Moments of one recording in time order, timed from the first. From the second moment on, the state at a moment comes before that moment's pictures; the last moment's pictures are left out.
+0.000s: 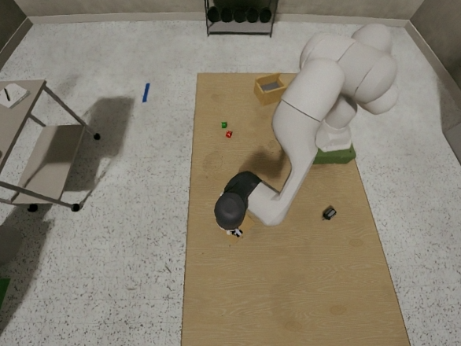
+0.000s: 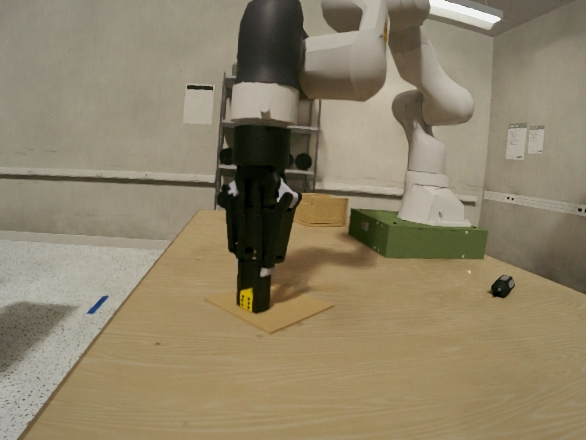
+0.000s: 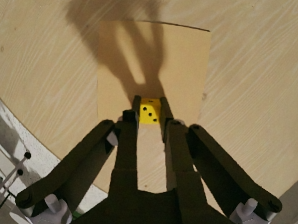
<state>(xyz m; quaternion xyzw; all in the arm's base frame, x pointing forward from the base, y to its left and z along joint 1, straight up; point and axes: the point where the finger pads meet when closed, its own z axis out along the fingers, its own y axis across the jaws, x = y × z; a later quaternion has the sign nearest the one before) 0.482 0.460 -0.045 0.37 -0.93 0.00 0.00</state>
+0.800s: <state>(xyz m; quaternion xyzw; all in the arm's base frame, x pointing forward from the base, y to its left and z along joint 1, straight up) 0.482 0.460 -0.045 0.37 -0.93 0.00 0.00</state>
